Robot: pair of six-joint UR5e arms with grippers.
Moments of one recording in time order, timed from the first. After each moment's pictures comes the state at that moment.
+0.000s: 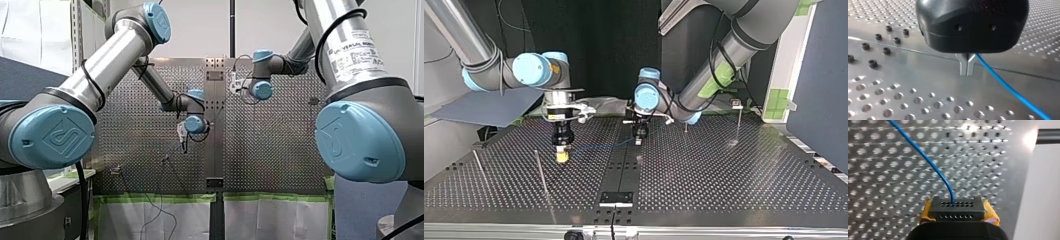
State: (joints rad) left arm -0.45 -2.29 -1.42 -2.62 -1.83 -1.78; right arm 2.08 -1.15 1.50 -0.61 1.61 1.55
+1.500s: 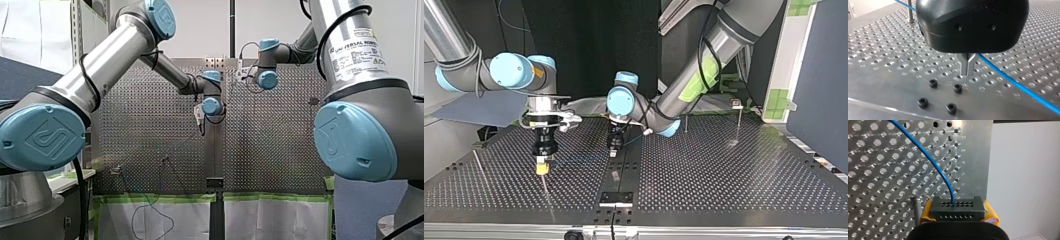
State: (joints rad) left arm -0.56 -2.28 -1.20 -2.76 -1.89 -1.78; right arm 2.03 -1.20 1.46 -0.60 1.60 1.59
